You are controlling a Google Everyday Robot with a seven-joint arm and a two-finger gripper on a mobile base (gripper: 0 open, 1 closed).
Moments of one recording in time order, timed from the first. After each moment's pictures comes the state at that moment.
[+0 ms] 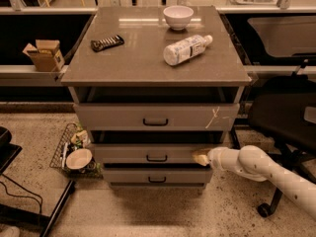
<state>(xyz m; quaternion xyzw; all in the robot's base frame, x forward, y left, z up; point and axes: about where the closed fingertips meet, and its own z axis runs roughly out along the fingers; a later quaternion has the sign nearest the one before) 0.639 -0.176 0.433 -0.28 0.84 0.25 0.39</state>
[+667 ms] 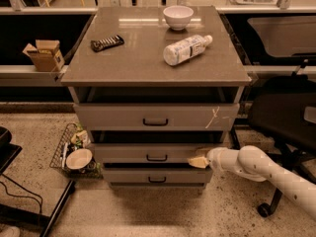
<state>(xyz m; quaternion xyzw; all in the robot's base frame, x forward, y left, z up) 0.639 -0.176 0.433 -0.28 0.84 0.25 0.39</state>
